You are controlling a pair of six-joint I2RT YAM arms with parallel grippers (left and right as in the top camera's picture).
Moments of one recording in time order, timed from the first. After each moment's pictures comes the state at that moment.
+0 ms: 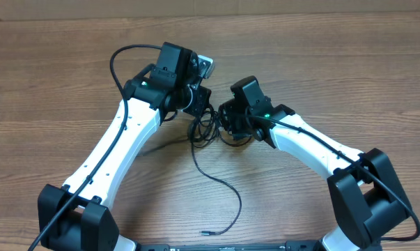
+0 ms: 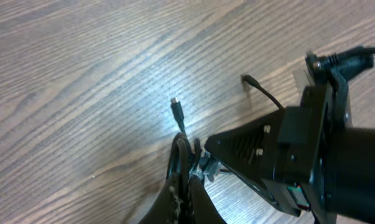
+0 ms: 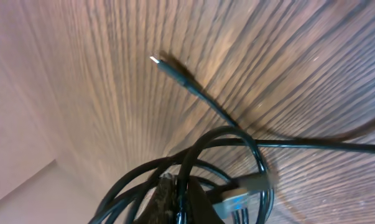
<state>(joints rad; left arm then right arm) -0.39 1.66 1.41 -0.77 0.23 -0.01 0.55 1.78 1.11 -0.31 -0.20 1.73</state>
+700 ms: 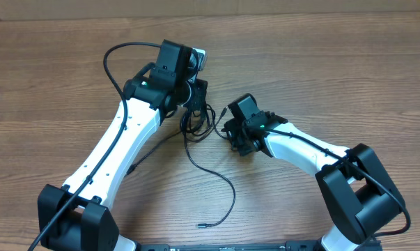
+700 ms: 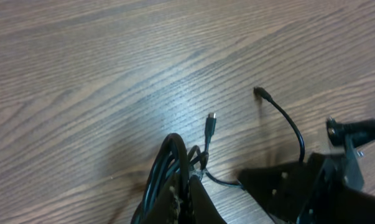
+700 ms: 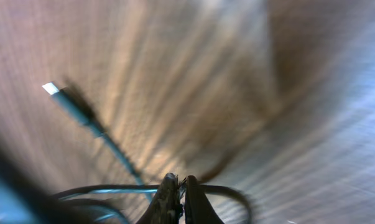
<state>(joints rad) -0.39 1.66 1.41 -0.72 0.13 -0.13 0.58 1.82 1.01 -0.32 -0.09 1.68</state>
